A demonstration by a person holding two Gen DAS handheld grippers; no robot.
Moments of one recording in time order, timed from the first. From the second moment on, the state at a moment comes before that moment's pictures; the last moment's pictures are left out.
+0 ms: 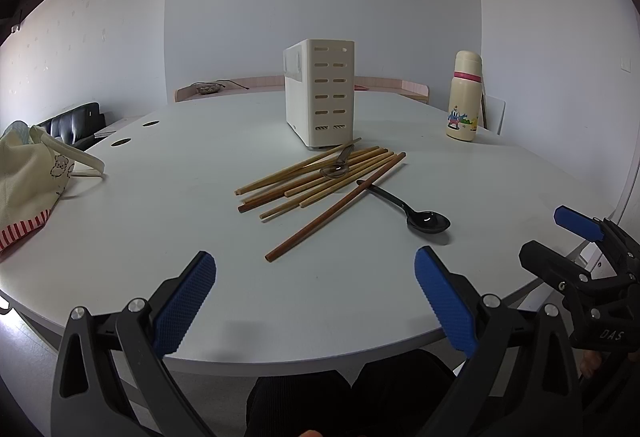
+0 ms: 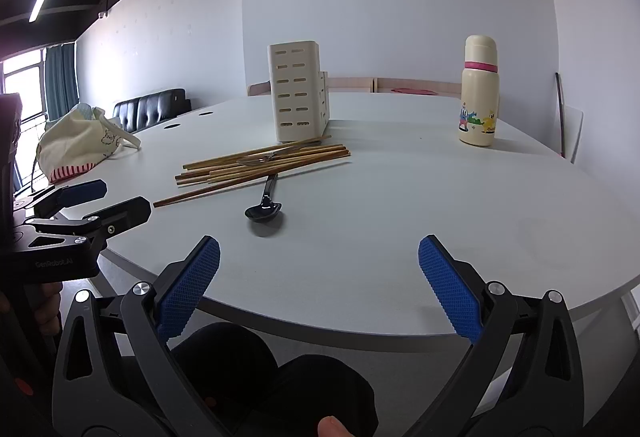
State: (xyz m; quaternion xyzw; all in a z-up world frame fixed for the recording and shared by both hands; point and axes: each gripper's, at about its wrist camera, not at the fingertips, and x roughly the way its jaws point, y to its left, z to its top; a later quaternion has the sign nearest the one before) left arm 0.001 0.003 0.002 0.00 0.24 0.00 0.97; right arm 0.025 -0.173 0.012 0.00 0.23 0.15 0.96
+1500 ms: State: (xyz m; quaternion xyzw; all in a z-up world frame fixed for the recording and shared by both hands) left arm 0.002 0.002 0.003 0.00 0.25 0.00 0.97; right arm 0.024 -0.170 0.011 0.00 0.23 0.15 0.96
